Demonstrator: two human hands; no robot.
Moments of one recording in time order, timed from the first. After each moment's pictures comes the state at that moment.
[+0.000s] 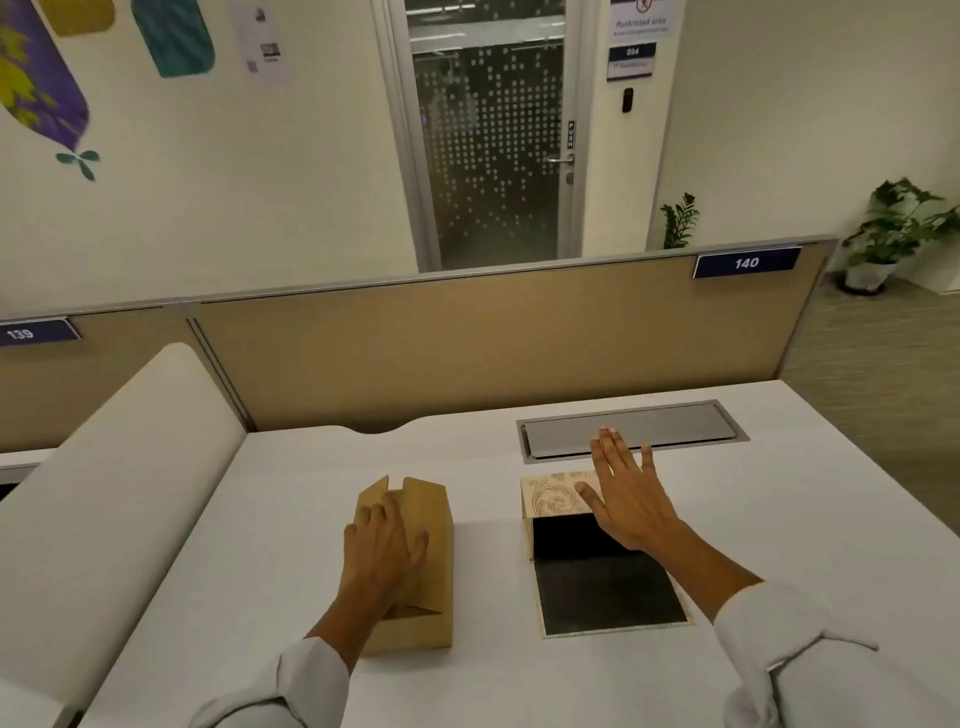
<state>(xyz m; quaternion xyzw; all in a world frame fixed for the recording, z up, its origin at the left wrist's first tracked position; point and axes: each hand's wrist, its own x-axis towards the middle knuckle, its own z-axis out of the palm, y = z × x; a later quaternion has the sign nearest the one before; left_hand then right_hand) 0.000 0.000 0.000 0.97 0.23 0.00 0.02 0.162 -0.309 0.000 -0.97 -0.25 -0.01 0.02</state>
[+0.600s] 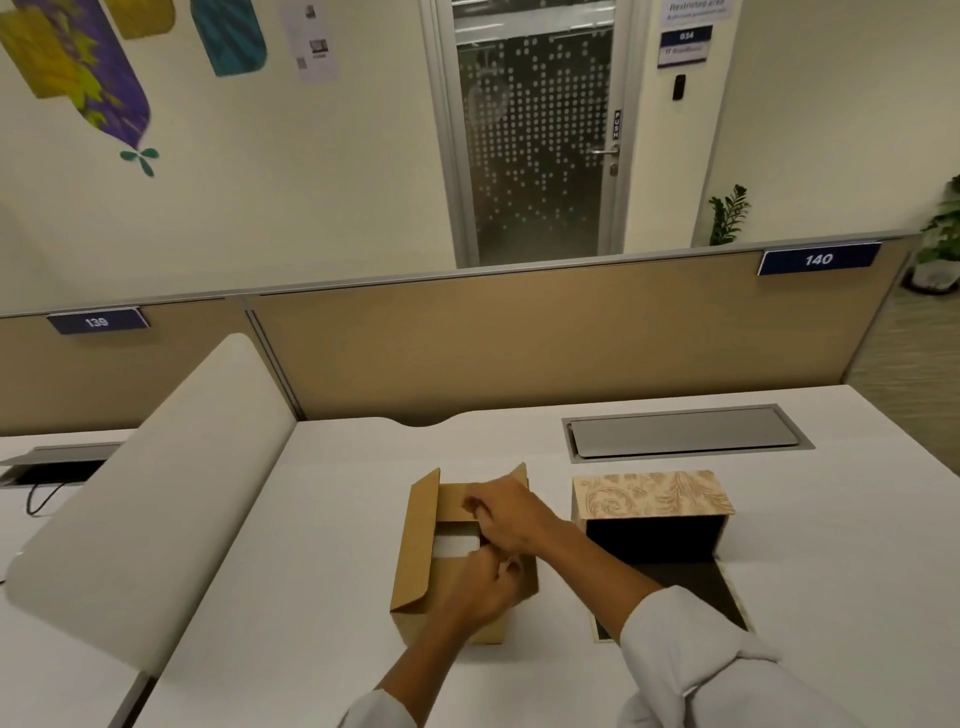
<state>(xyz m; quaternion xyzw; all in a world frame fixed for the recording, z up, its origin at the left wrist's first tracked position) -0.024 -0.044 -0.001 0.89 0.10 -0.02 0.45 0.073 -0.112 0.039 -0.87 -0.39 0.13 0.29</state>
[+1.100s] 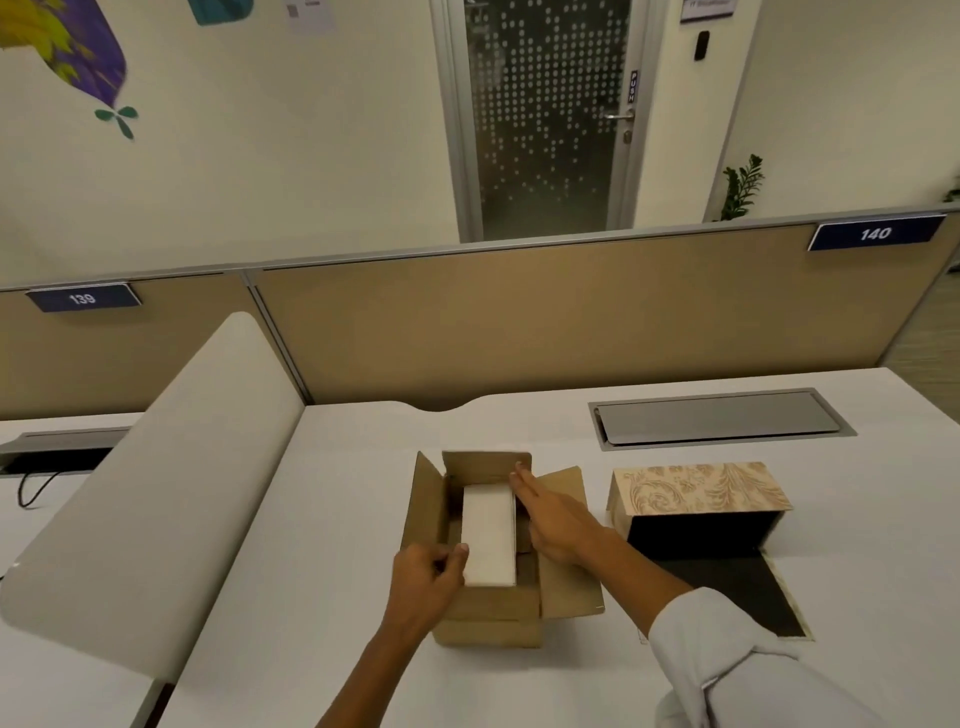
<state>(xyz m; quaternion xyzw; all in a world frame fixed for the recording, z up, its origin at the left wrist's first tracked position) -0.057 0.066 -0.010 0.88 0.20 0.10 0.41 0.101 -0.093 -0.026 -0.91 -0.38 0.14 0.12</state>
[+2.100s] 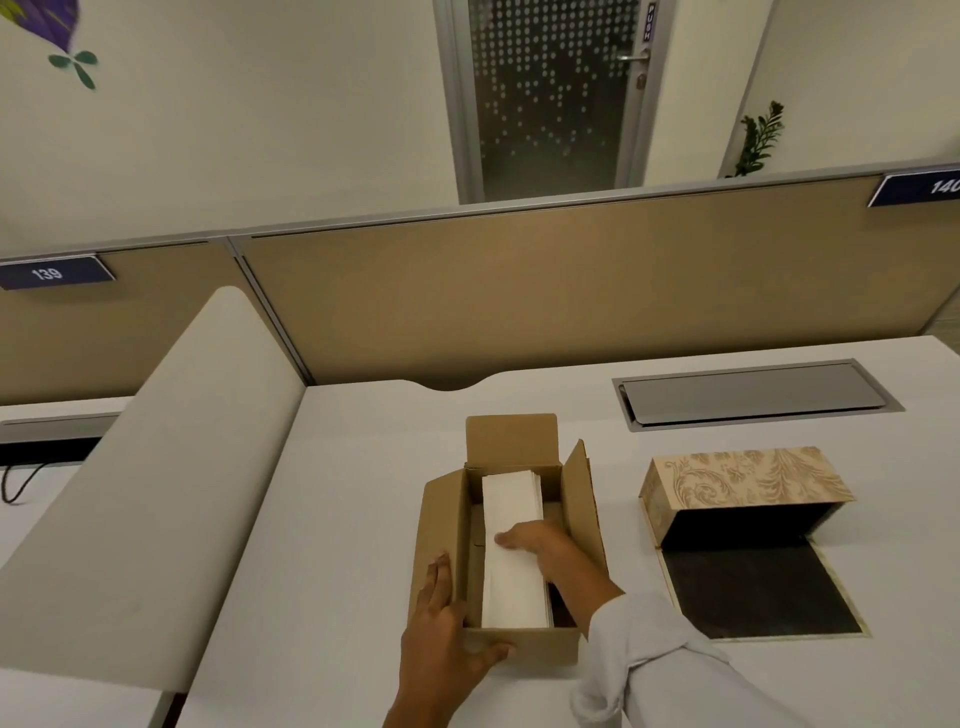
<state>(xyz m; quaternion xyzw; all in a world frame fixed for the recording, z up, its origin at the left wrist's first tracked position) -0.088 0.082 -0.073 0.96 0.18 -0.06 0.18 0.086 -0.005 -0.066 -0.80 0.15 0.44 0.38</state>
